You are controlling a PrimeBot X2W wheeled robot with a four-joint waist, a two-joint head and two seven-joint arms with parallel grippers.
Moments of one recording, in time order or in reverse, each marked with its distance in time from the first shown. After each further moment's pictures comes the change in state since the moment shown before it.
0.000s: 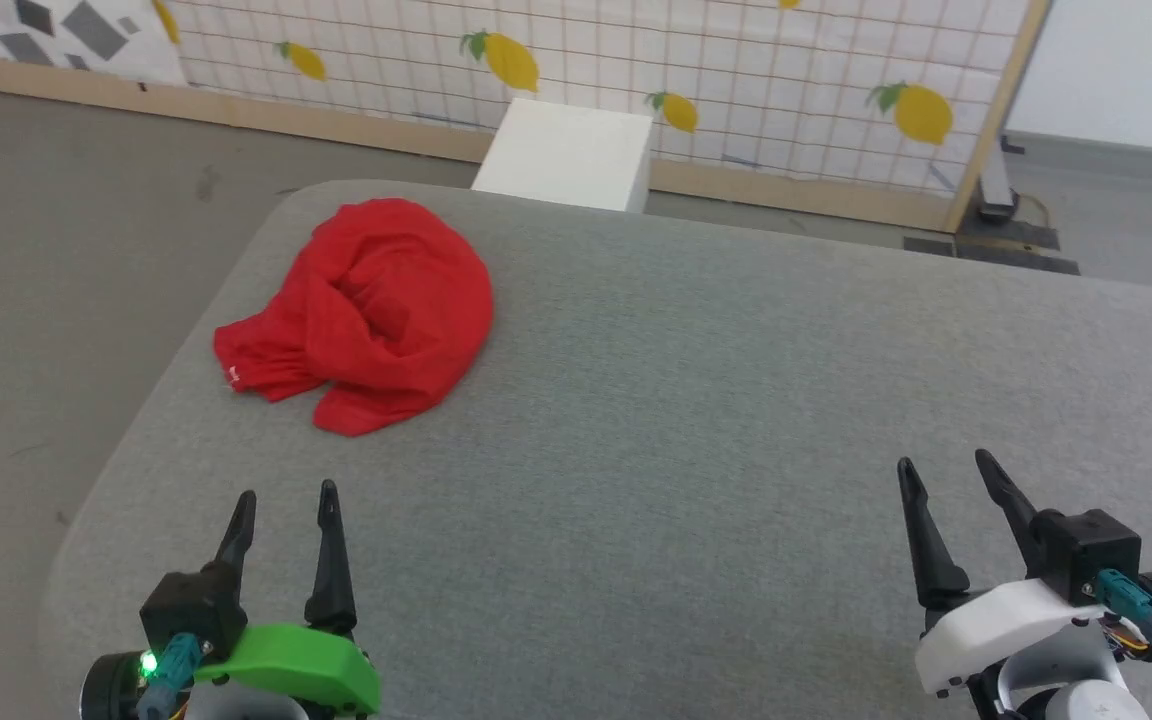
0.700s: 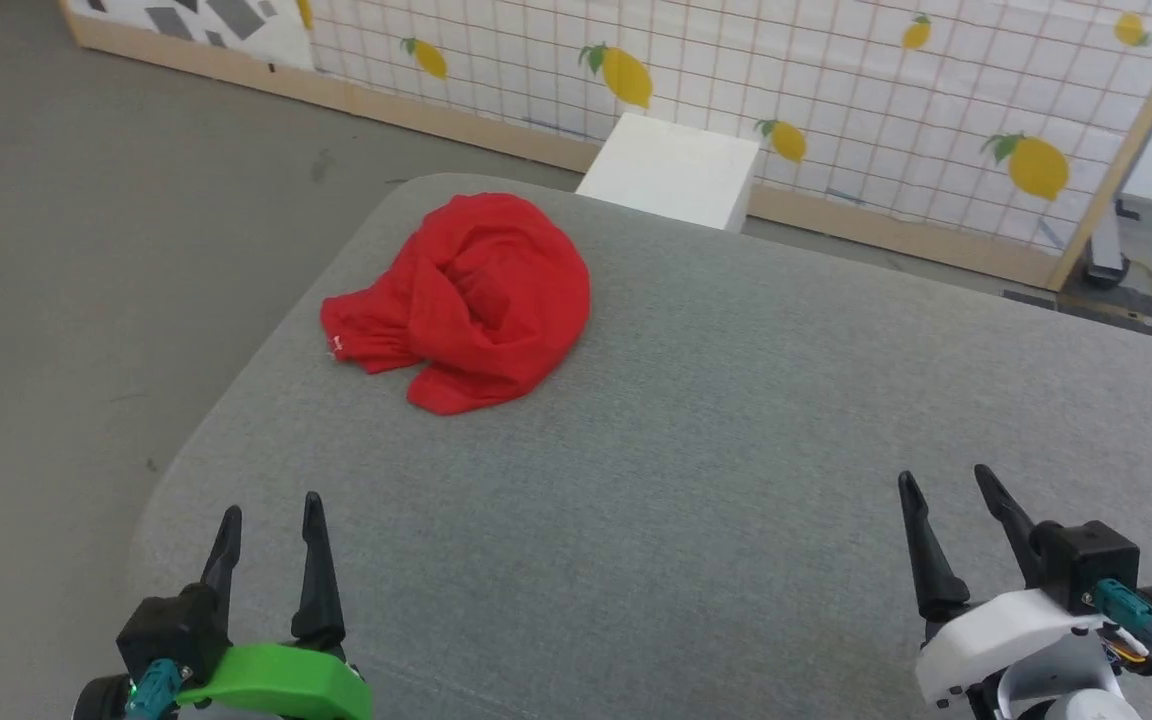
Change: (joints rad) left arm 0.032 0.000 0.011 -0.008 -0.050 0.003 -0.044; right arm 0.004 0.000 -0.004 0.038 0.016 0.000 -0.017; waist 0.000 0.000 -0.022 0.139
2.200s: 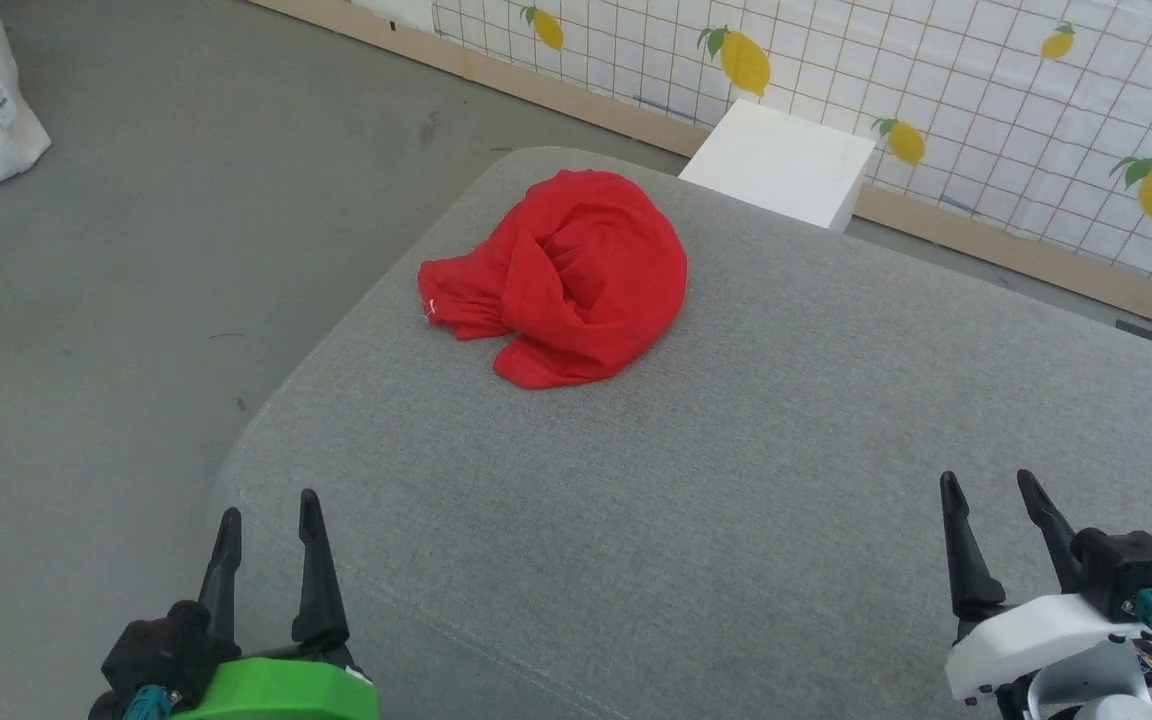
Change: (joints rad) left arm 0.015 0.000 -0.032 -0.011 -0.100 0.026 -0.087; right arm 0.000 0.000 -0.067 0.029 0.009 0.000 -0.038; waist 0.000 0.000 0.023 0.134
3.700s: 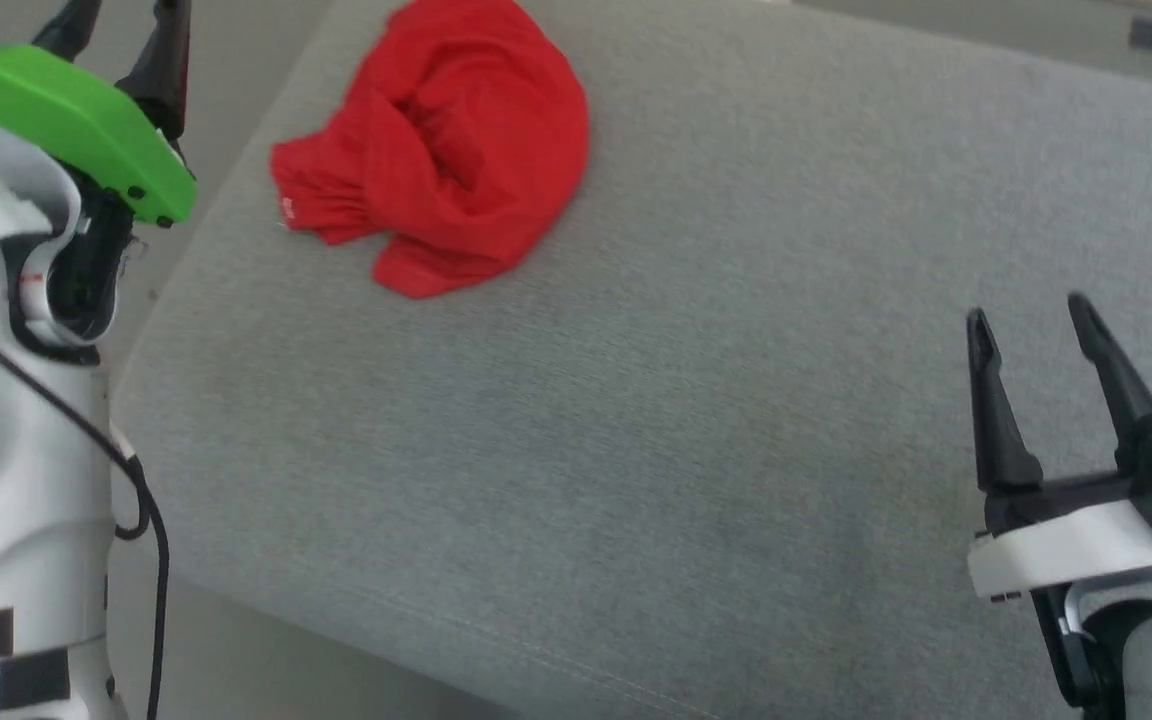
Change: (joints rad) left arm -0.895 0.270 0.013 0.257 -0.176 -0.125 0.613; right arm -0.051 0.000 0.054 -0.440 -0.111 0.000 0.152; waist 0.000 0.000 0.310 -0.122
